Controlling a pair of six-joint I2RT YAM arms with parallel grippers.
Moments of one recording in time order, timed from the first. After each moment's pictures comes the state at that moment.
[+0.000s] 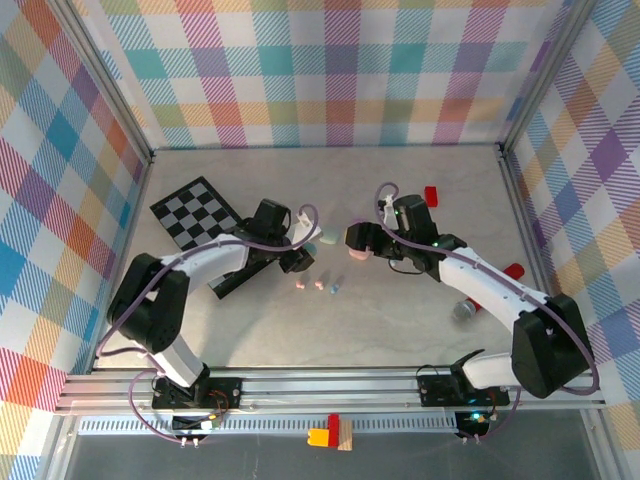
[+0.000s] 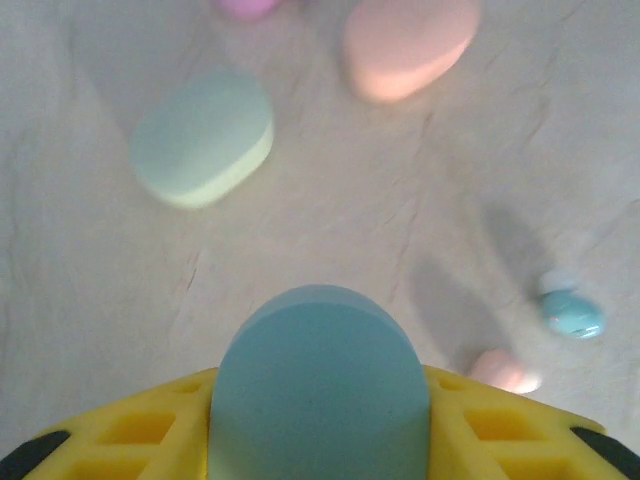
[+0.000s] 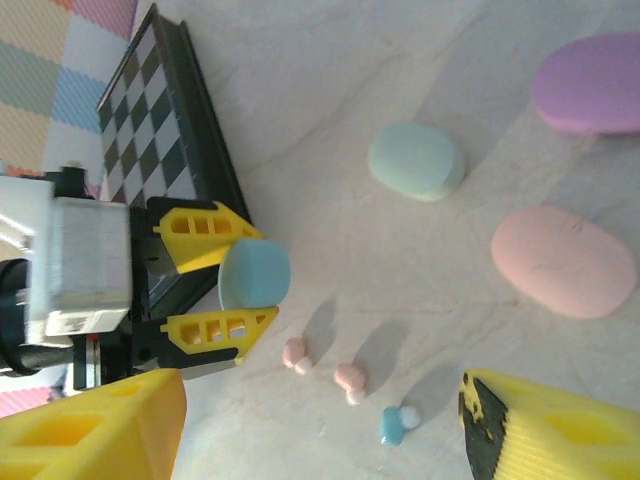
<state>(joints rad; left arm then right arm) -0.51 1.63 0.98 -0.24 0.34 0.44 0.50 1.34 0.88 -0.22 -0.38 0.66</state>
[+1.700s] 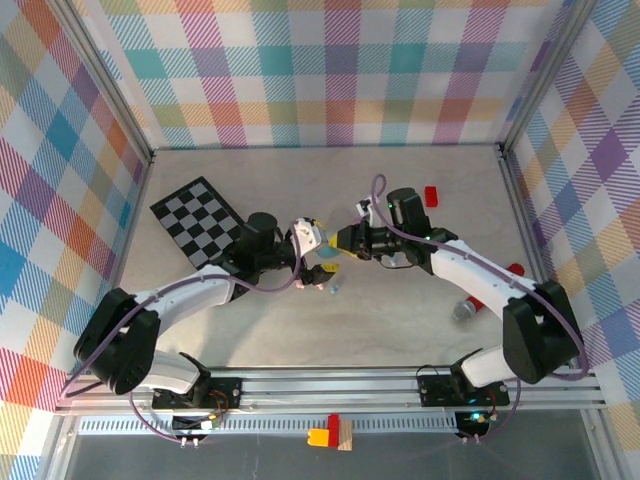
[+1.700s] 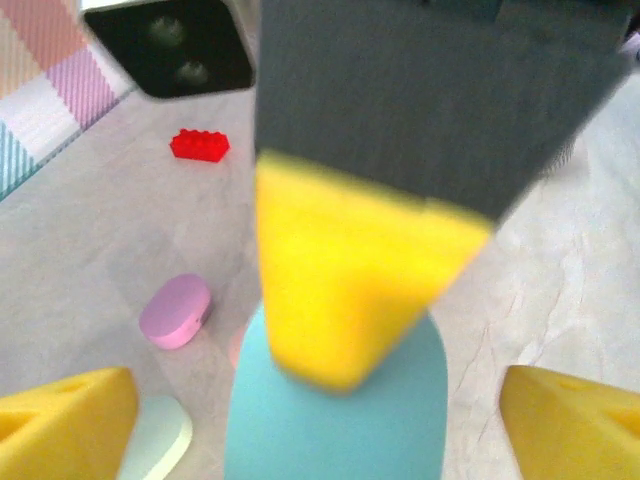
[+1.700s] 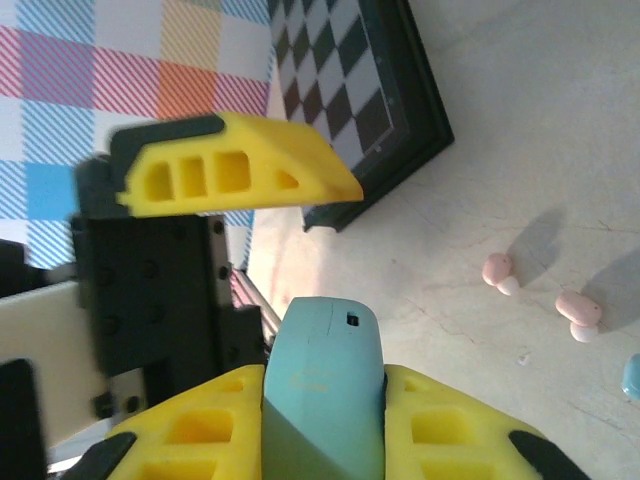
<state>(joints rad) -0.61 1.38 0.72 0.30 0.54 0.35 0.50 1.41 0.93 -0.12 -0.79 0.83</state>
